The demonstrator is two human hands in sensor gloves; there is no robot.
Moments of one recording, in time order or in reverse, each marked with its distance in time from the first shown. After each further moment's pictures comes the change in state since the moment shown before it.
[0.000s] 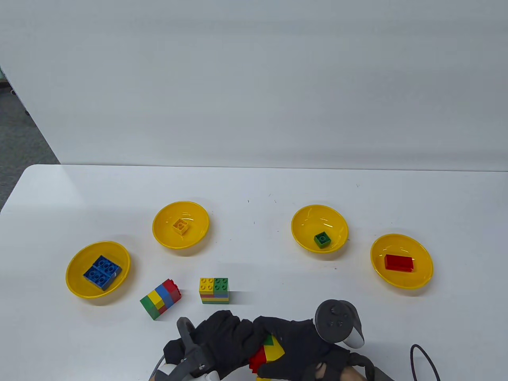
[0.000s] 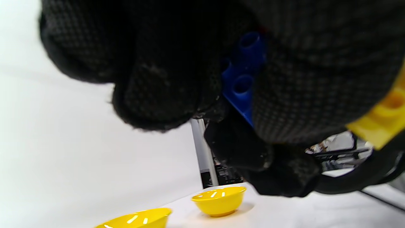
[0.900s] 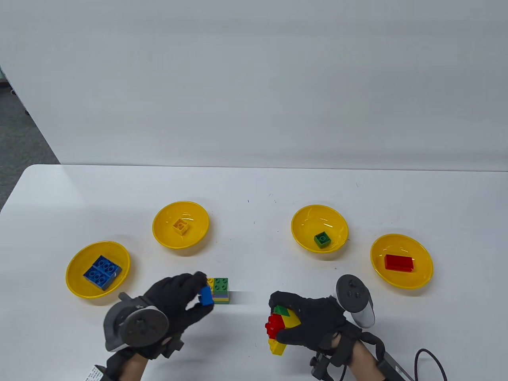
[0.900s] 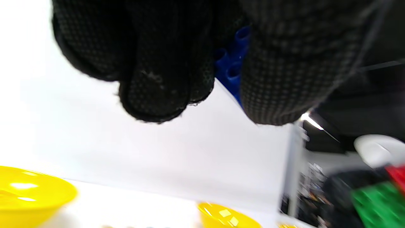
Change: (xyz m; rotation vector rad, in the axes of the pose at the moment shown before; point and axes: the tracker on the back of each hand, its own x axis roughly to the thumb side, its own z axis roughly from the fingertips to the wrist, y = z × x) left_hand -0.126 0.036 0.059 0.045 0.641 0.140; right_hand -0.047 -0.052 -0.001 -0.108 0.081 -0.177
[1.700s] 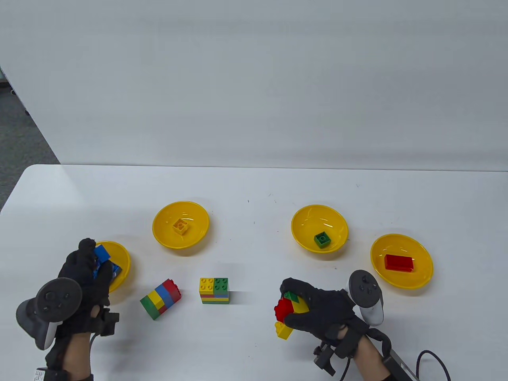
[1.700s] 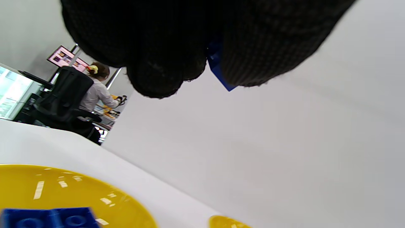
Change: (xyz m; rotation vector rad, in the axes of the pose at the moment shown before) left_hand -0.125 0.047 0.033 0.122 0.610 -0.253; right_hand -0.002 -0.015 0.002 -0.087 0.008 -0.013
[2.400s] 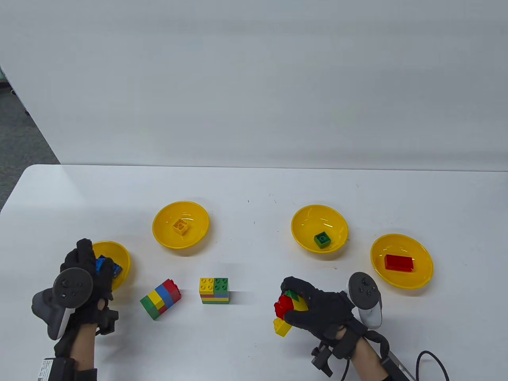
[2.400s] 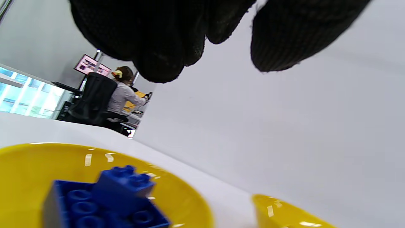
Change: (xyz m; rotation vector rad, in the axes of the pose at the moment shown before) left_hand 0.008 -0.018 -0.003 -0.004 0.035 -0.015; right_hand -0.003 0.005 0.003 -0.045 0.015 -0.044
